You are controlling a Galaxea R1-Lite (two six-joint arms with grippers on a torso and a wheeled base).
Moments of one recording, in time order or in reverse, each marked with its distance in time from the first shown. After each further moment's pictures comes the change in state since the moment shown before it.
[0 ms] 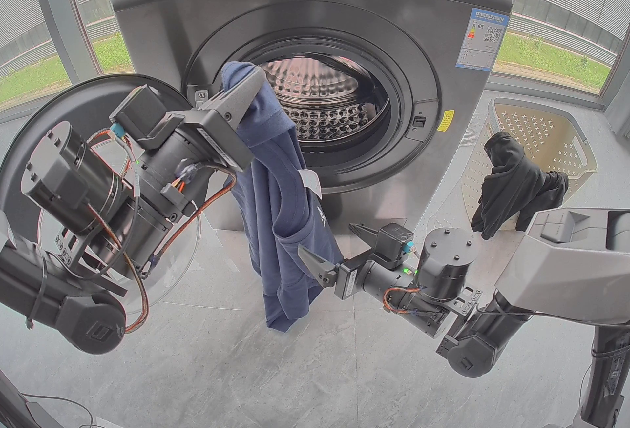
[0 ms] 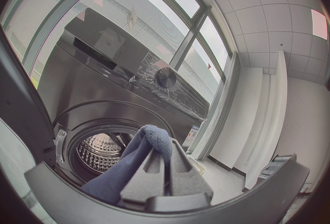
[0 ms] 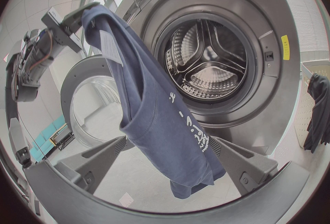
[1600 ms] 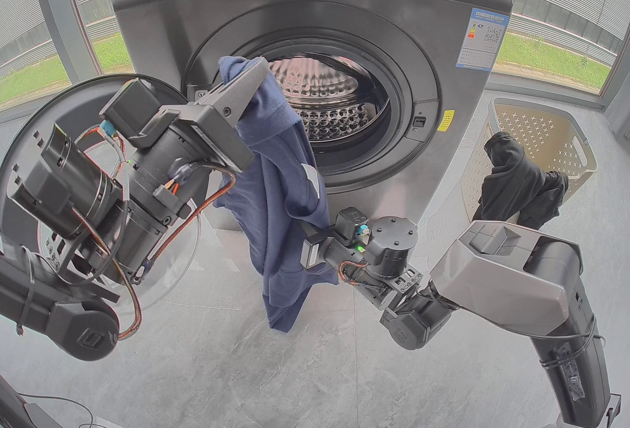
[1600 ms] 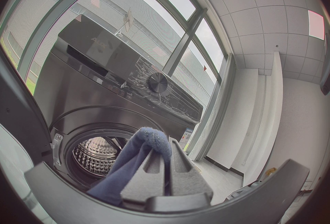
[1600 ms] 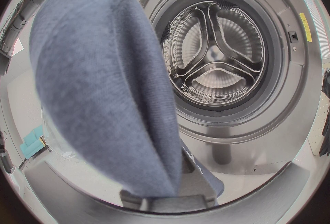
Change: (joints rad) left arm -0.036 -0.039 0.010 0.002 -0.002 0.021; right arm -0.039 0.305 -0.491 0.065 0.000 -0.049
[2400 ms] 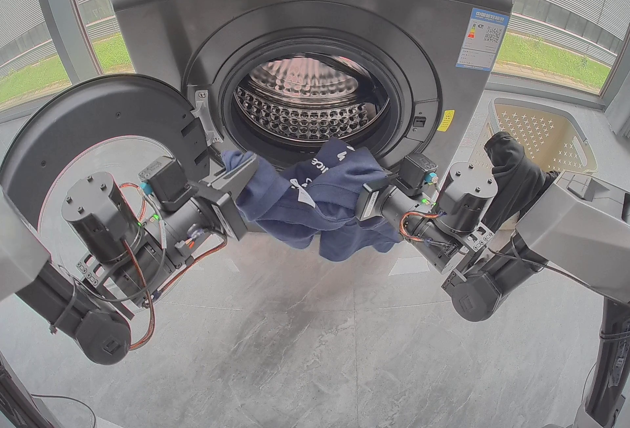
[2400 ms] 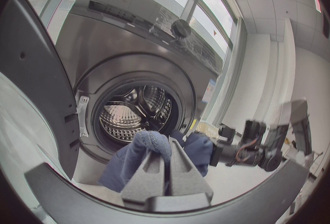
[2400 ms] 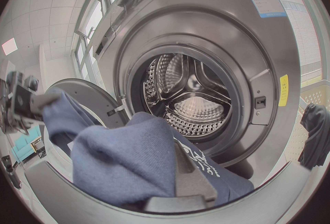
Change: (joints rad) left arm 0.145 0.144 0.146 0.008 -0.075 0.099; right arm -0.097 -0.326 0.238 0.007 0.008 0.000
